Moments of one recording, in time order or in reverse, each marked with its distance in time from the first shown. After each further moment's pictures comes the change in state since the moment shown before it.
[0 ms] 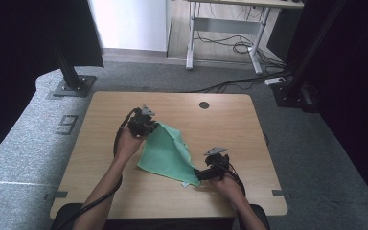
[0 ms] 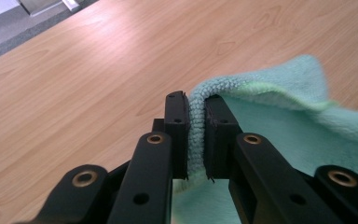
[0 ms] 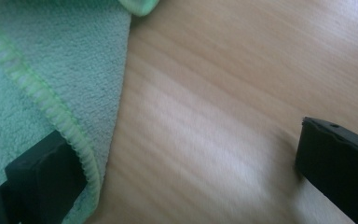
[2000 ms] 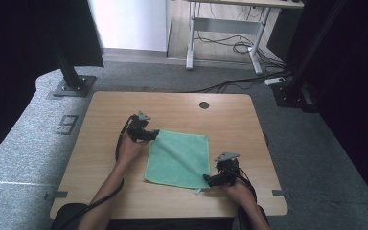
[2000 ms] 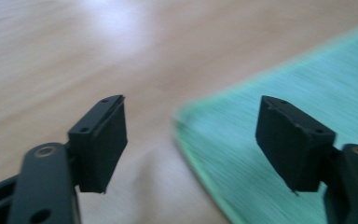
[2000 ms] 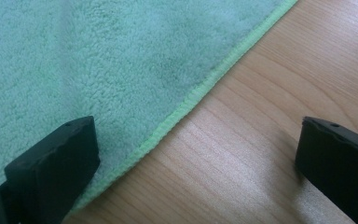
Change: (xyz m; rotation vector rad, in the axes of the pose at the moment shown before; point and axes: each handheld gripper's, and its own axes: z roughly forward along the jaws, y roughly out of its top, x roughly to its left) left arm 0.004 -0.046 0.043 -0.023 0.023 -0.092; right arm -0.016 -0.027 -0.020 -0.024 0.023 -0.019
